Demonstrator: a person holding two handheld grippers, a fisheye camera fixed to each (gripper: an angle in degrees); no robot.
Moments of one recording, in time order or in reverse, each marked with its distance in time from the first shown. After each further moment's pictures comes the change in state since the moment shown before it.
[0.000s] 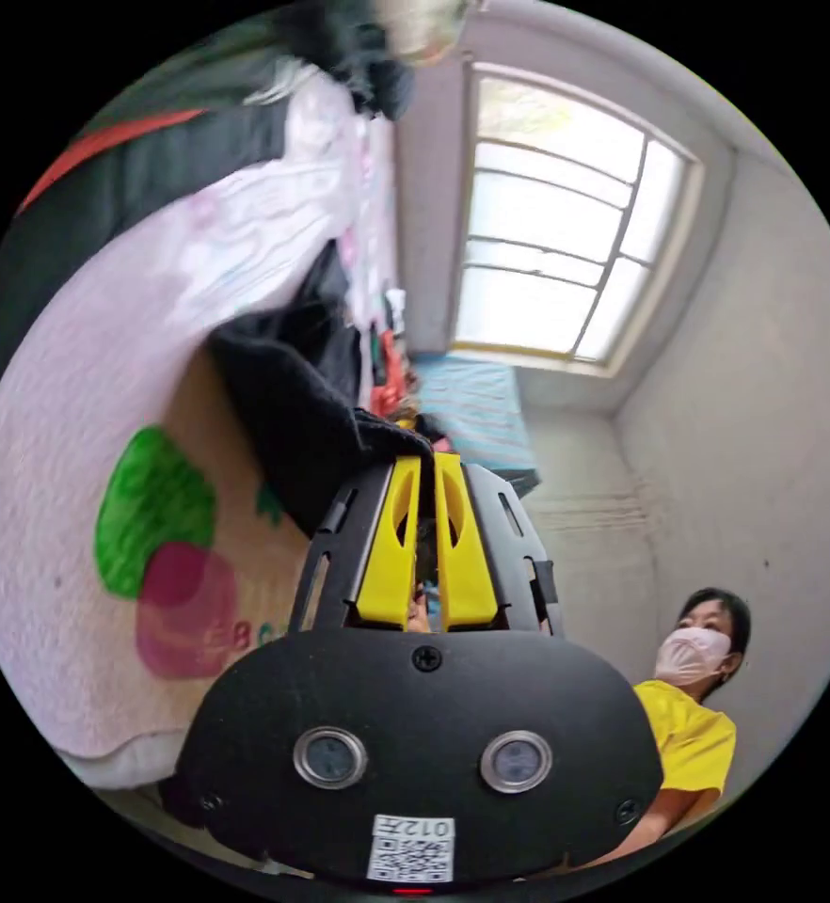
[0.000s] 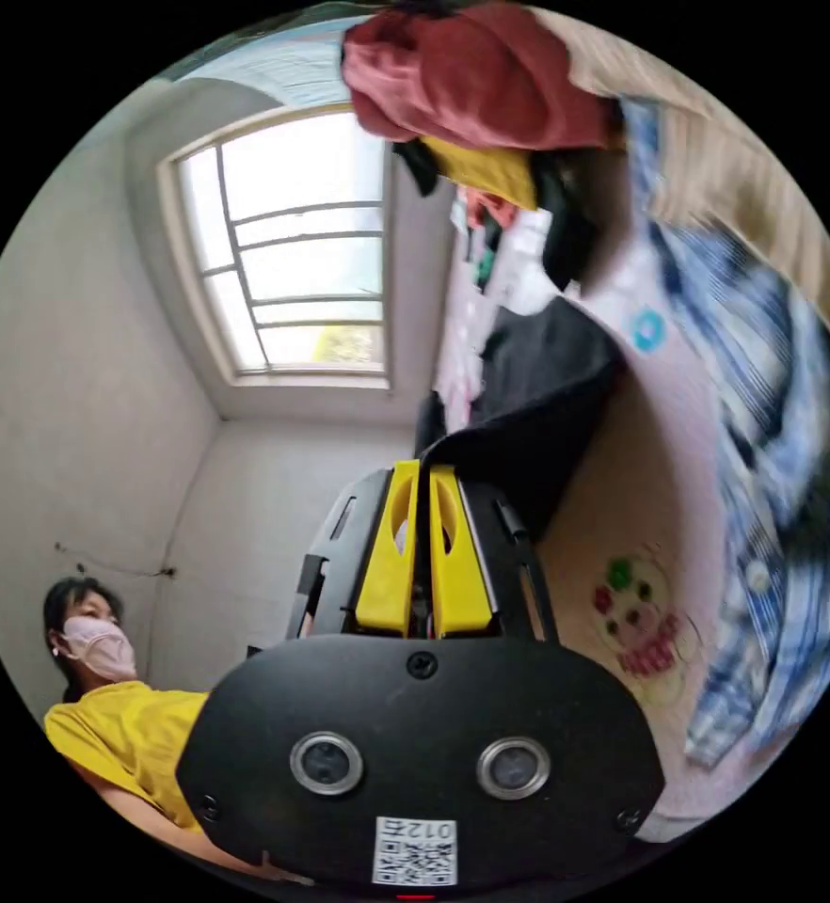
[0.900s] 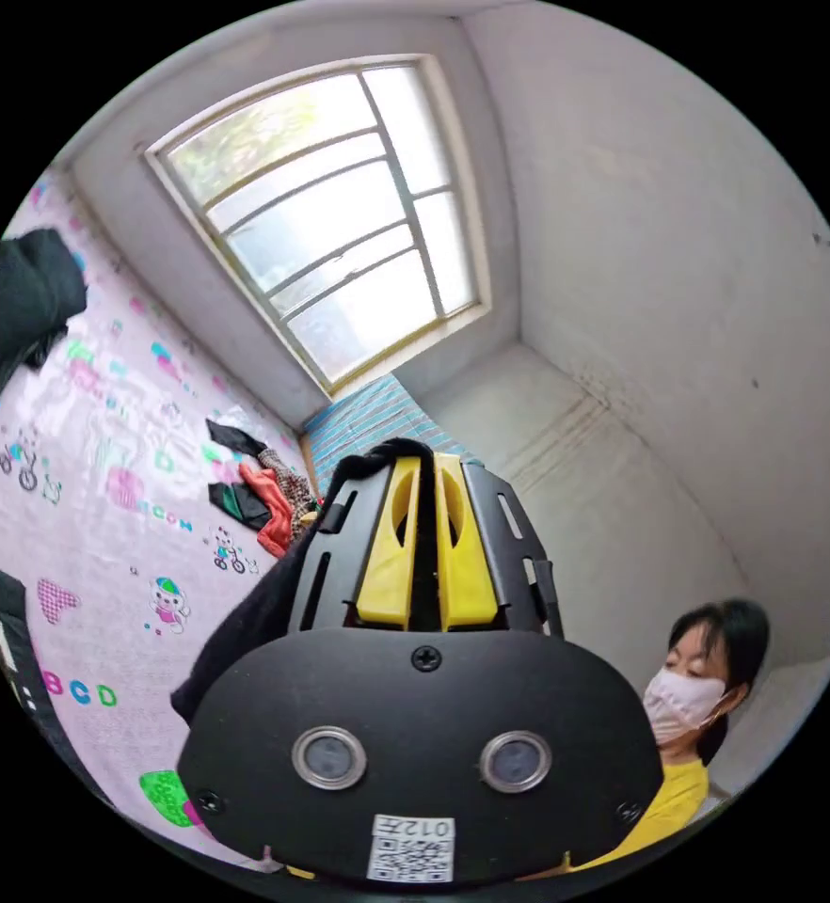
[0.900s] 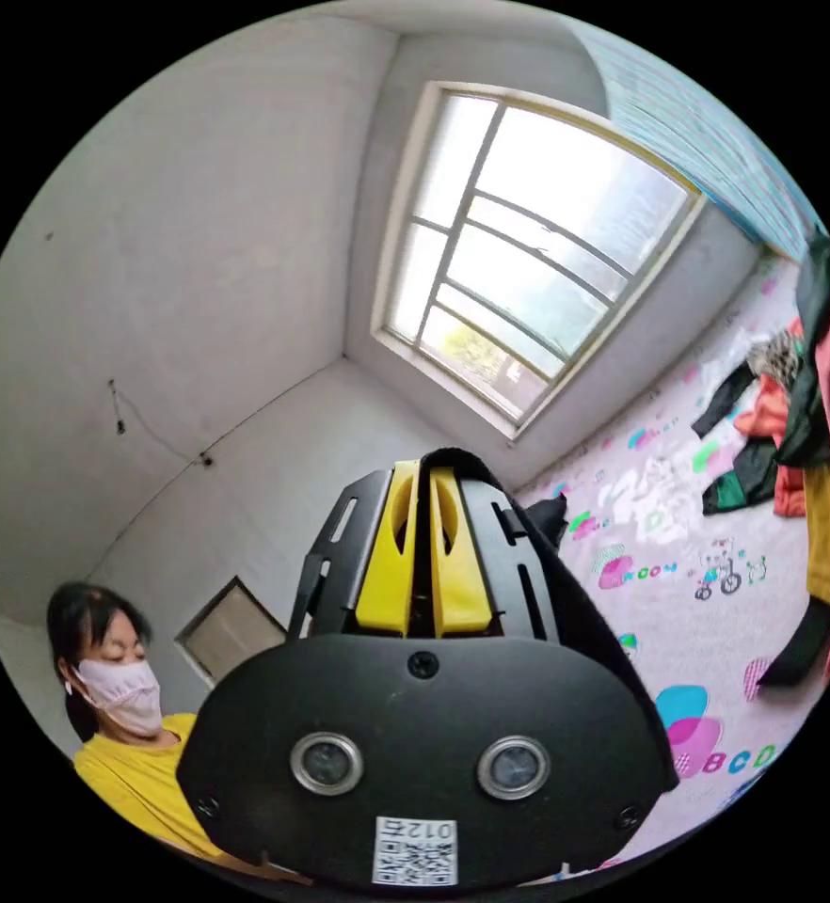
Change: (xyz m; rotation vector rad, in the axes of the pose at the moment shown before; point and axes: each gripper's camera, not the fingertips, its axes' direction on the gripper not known) left arm 0.390 -0.114 0.035 -0.002 0.071 0.597; right arm -0.338 -0.090 0.001 -0.016 -0.214 -0.605
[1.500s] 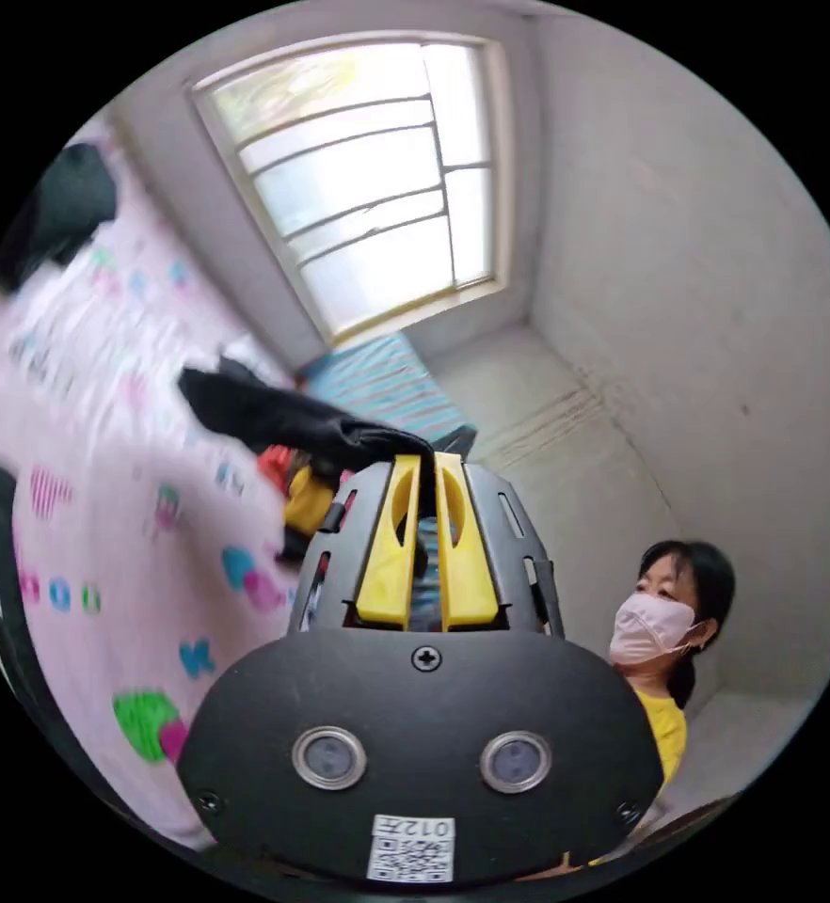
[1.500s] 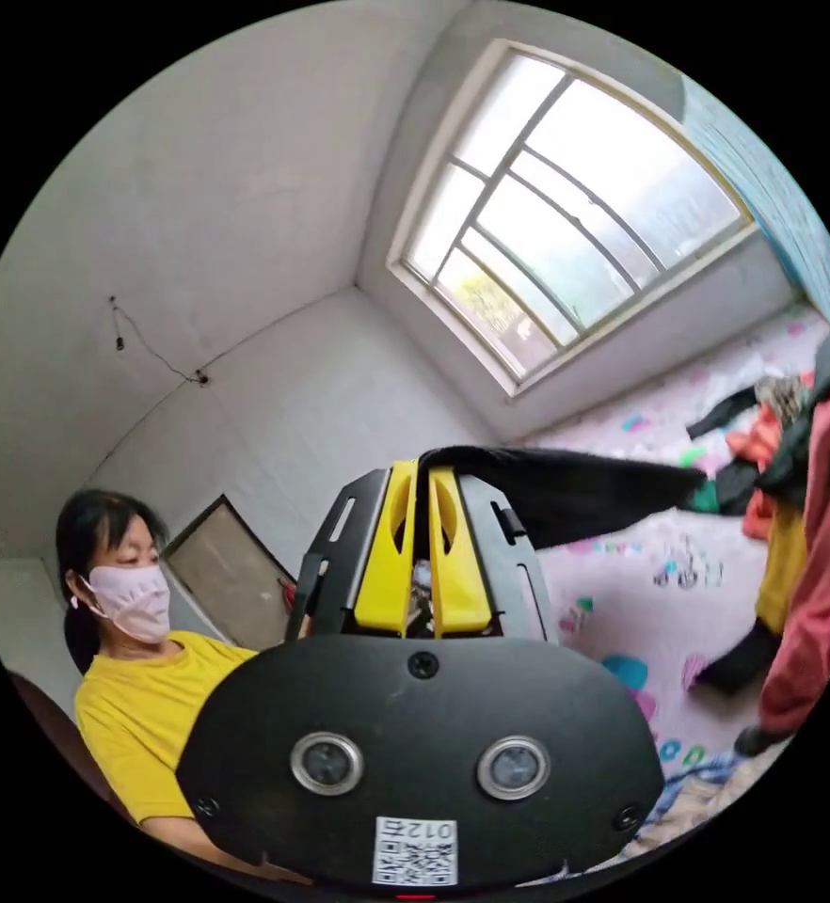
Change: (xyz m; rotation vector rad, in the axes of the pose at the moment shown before) left arm -0.098 0.066 0.005 -0.124 0.055 -0.148; right arm -0.019 -0.021 0.009 -0.216 0.042 -0.143
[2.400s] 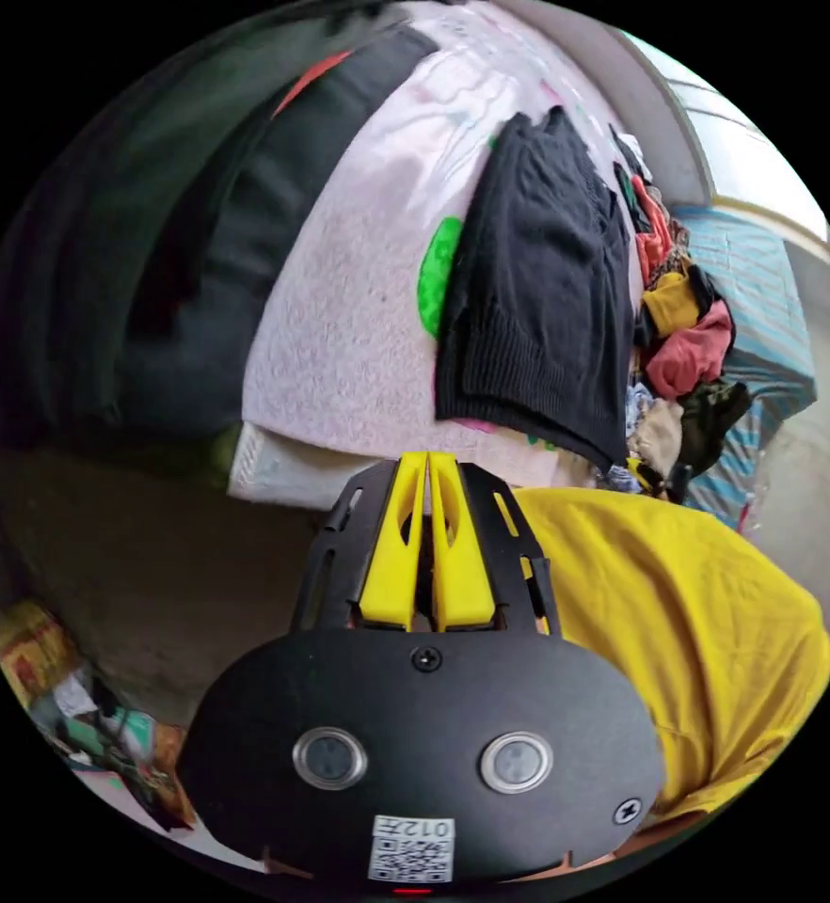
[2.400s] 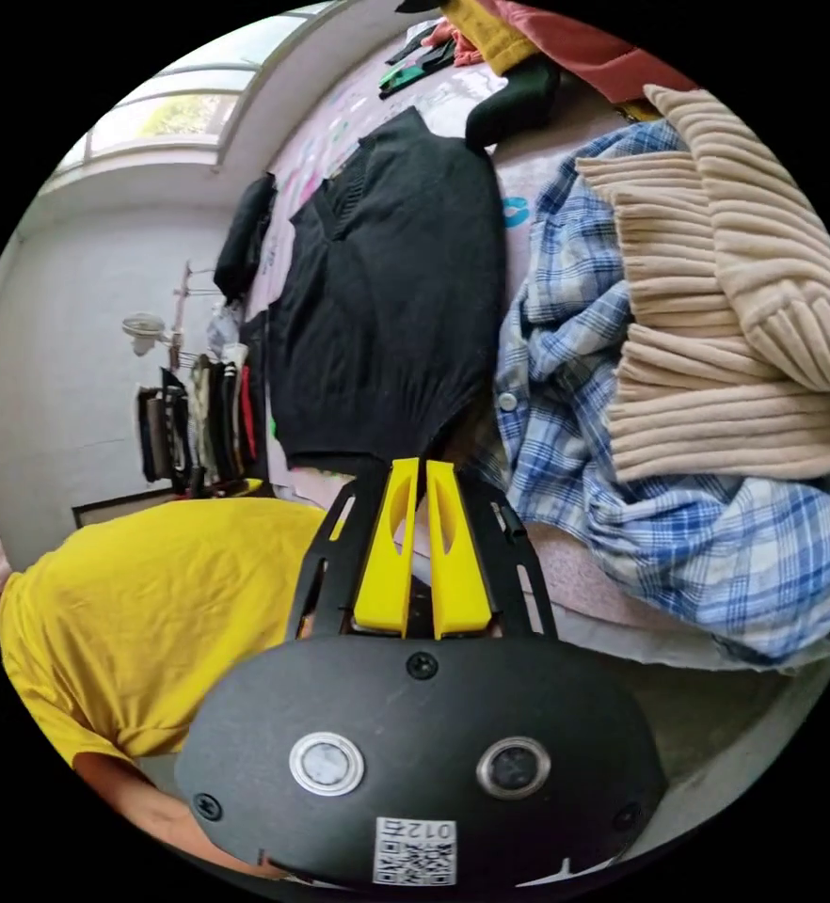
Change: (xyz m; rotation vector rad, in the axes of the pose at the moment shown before) left arm -0.190 0.309 0.030 -0.550 -0.903 -0.589; right arm 0.158 0.271 0.013 -0.756 0.512 0.699
